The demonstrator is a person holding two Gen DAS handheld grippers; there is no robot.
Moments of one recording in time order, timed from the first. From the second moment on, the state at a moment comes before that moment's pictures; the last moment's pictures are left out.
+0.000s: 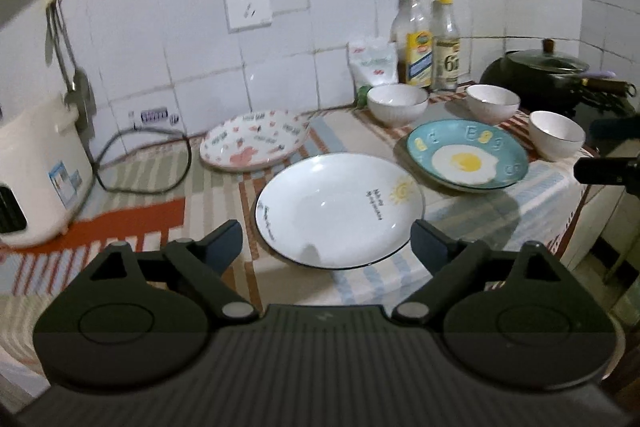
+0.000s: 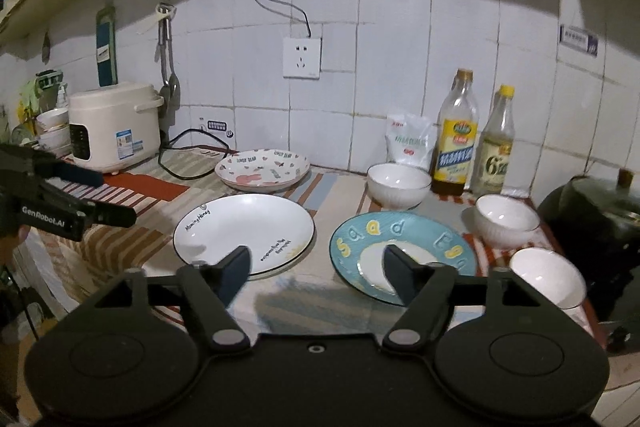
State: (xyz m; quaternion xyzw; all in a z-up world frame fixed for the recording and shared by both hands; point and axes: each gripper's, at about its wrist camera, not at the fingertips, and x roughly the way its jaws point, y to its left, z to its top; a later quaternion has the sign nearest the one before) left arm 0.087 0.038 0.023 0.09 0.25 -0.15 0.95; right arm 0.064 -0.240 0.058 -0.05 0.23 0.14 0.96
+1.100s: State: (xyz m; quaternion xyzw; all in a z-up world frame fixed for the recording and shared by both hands) left arm 0.193 -0.144 0.009 0.16 0.28 -0.28 0.90; right arm 0.117 -0.358 0.007 0.07 0.27 0.14 0.95
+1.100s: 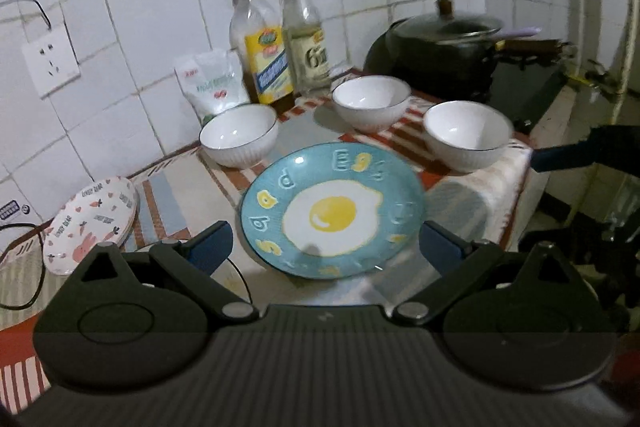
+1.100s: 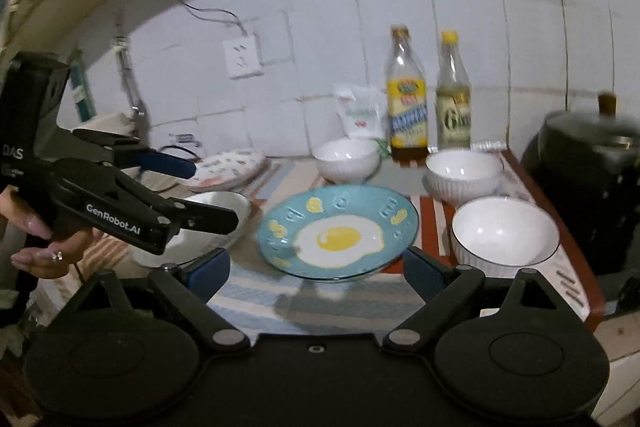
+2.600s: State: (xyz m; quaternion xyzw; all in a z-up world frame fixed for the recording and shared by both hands) left arm 0.306 -0.167 -0.061 0.19 0.37 -0.21 0.88; right arm 0.222 -0.356 -0.066 0.15 0.36 0.03 0.92
